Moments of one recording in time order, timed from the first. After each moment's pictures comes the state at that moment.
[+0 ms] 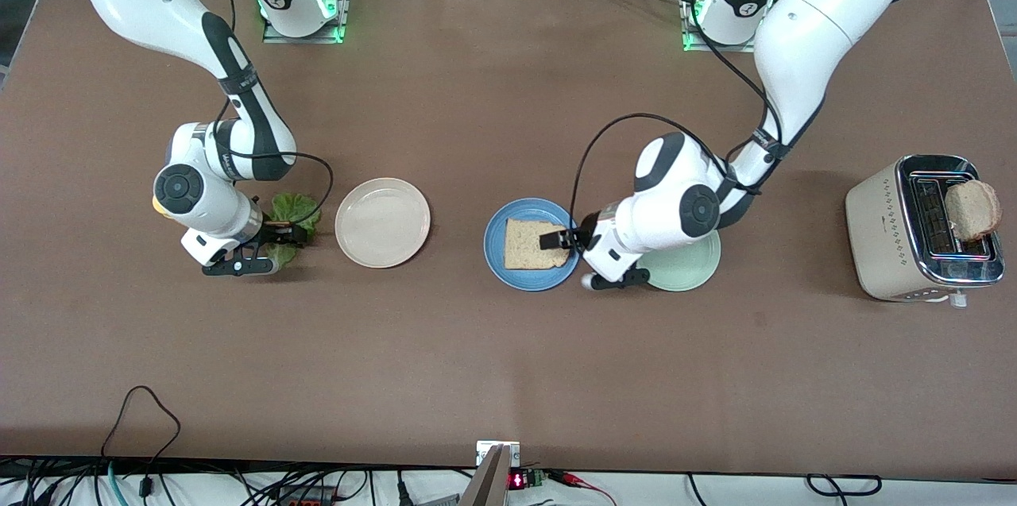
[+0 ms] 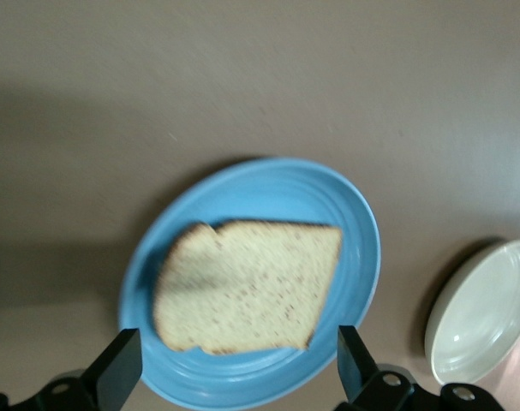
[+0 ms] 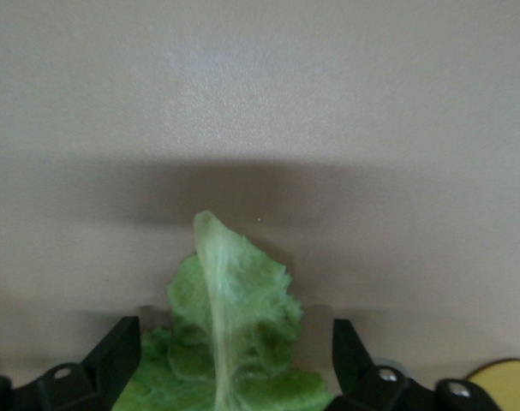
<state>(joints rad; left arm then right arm) 0.07 0.81 -0.64 -1.59 -0.07 2.37 -0.57 0.19 0.55 -0.10 -2.00 0.00 2.52 0.03</state>
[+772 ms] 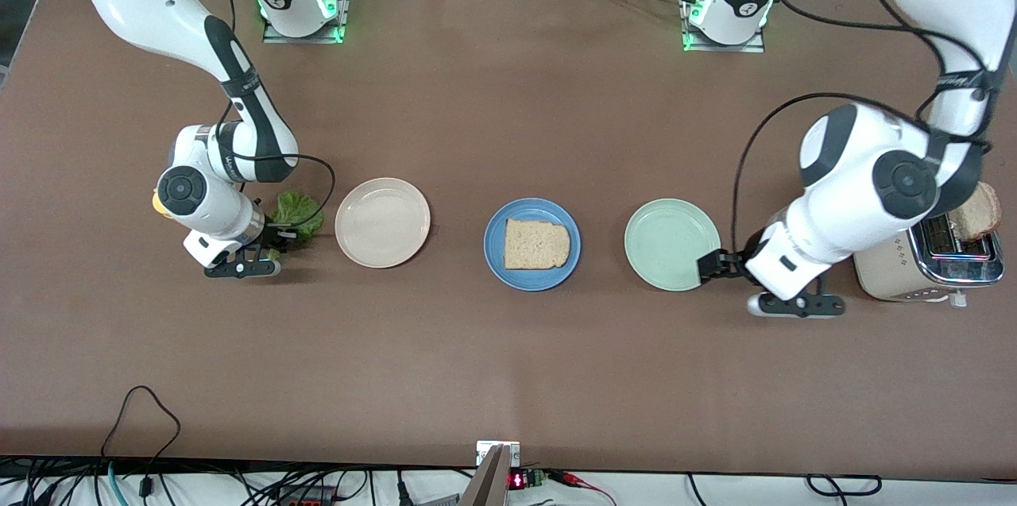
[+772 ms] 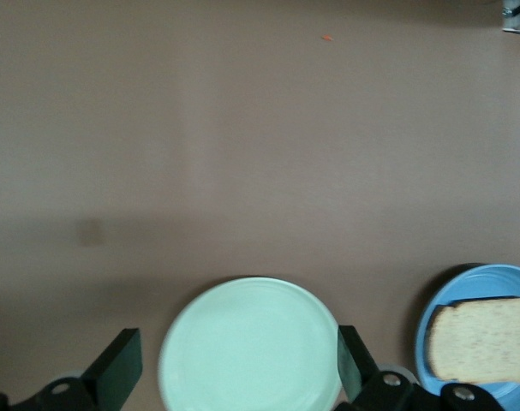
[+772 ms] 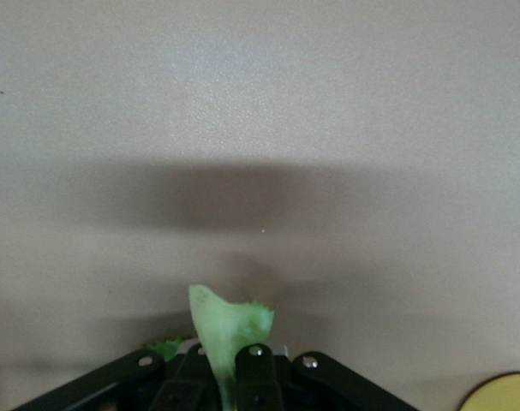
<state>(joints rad) 0.35 0.52 -0.64 -1.54 0.25 2.08 -0.32 0.19 0.55 -0.10 -1.99 0.00 2.53 0.03</state>
